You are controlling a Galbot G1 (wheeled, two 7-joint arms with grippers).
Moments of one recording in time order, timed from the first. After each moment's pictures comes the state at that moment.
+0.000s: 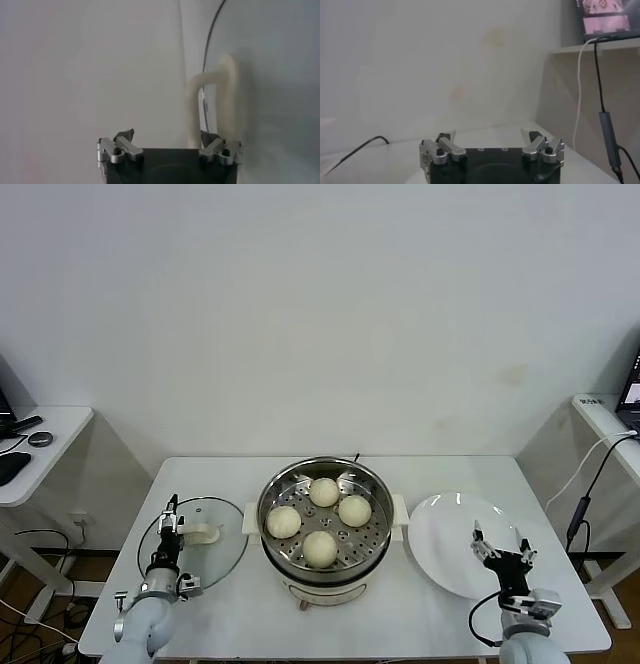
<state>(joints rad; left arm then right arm) 1.07 -1.19 -0.44 -1.26 1.23 0.12 -0.29 -1.41 1.37 0.73 1.76 0.35 0.01 0.02</state>
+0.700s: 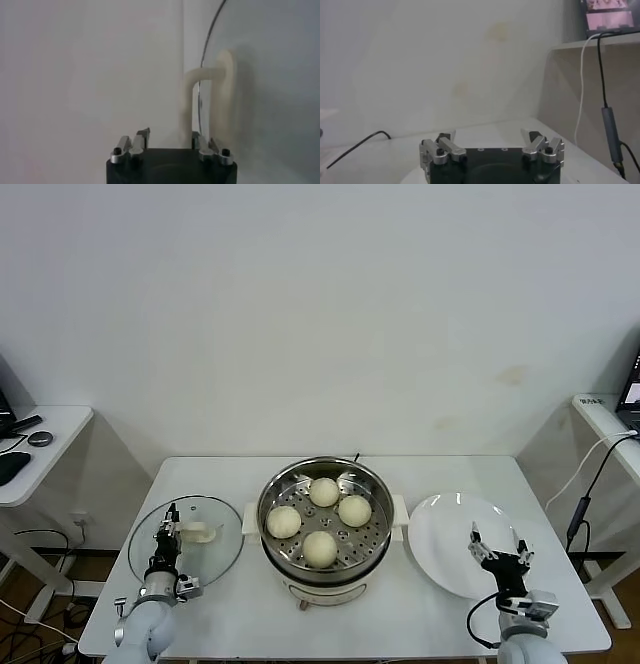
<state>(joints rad) 1.11 -1.21 -0.46 -1.31 1.18 0.15 -0.27 -1.41 1.37 0.73 1.76 0.35 0.01 0.02</state>
